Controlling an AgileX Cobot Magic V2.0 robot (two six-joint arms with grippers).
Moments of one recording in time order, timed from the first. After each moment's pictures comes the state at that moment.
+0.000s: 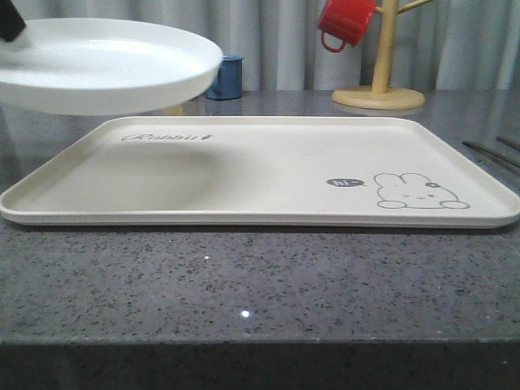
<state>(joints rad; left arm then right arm) -0.05 1.49 -1.32 -0.52 1.05 0.50 0.02 0.47 -0.55 0.08 0.60 0.01</state>
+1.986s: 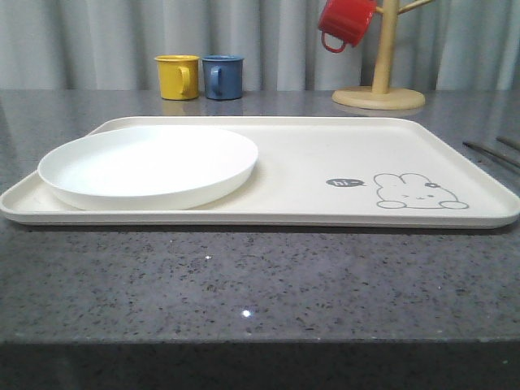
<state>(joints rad) -0.60 0.79 -0.92 0.06 0.92 0.06 0.02 0.47 -0.55 0.08 0.60 0.01</state>
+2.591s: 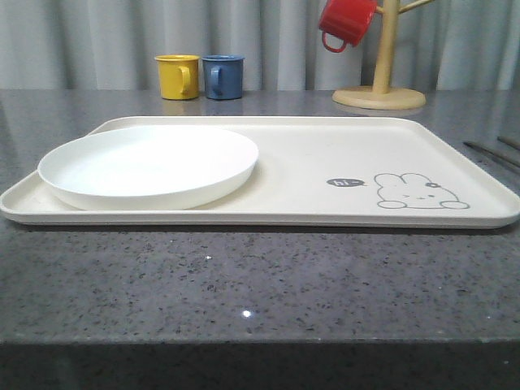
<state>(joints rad) -0.60 0.75 -0.88 0.06 0.91 0.05 0.05 0.73 -0.78 0.08 0.82 0.00</state>
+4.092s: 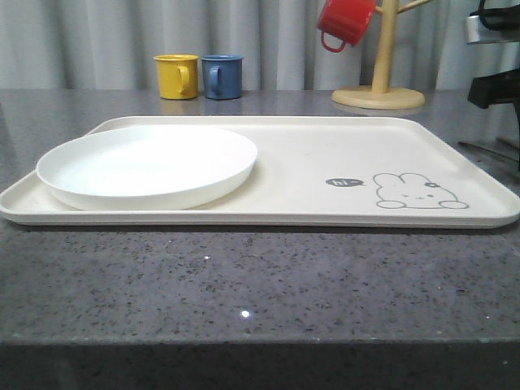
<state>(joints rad) -0.60 0.75 -0.88 0.06 0.91 0.05 0.07 1.66 -1.24 0.00 1.00 0.00</state>
